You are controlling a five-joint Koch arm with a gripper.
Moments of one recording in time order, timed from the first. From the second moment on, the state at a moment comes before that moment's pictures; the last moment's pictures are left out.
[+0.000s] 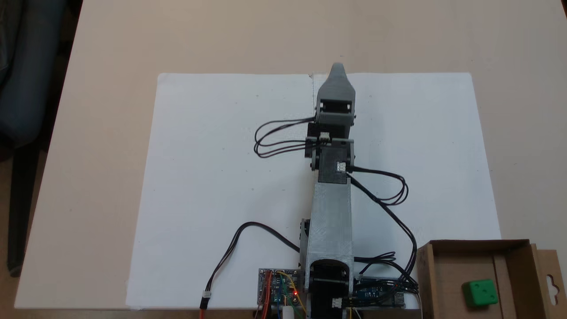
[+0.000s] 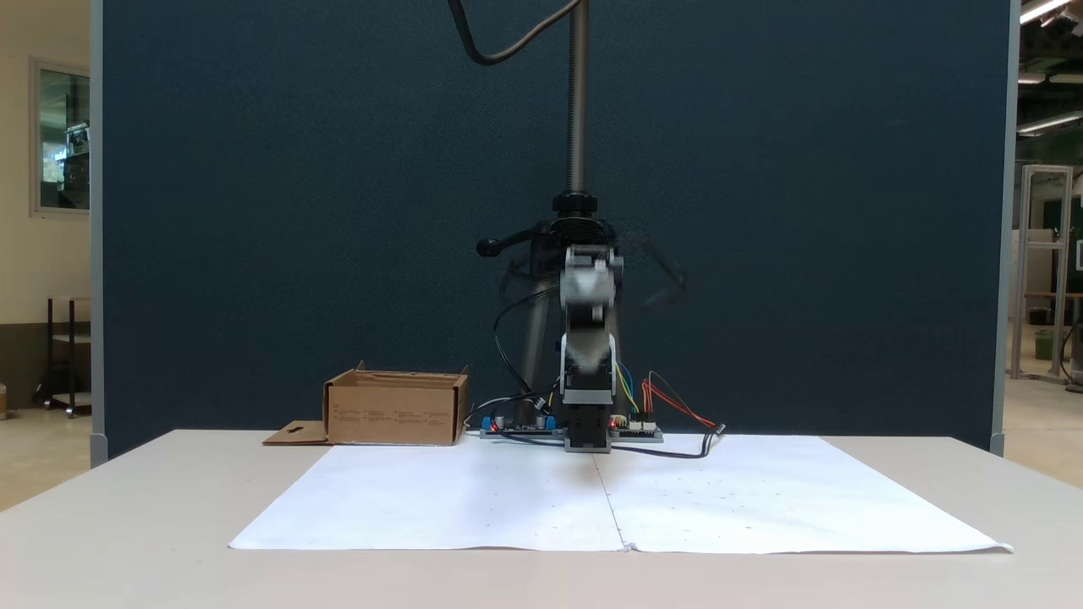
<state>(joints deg) 3.3 128.1 133.2 -2.8 0.7</state>
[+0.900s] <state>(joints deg) 2.3 129.4 175.5 -54.1 0.1</state>
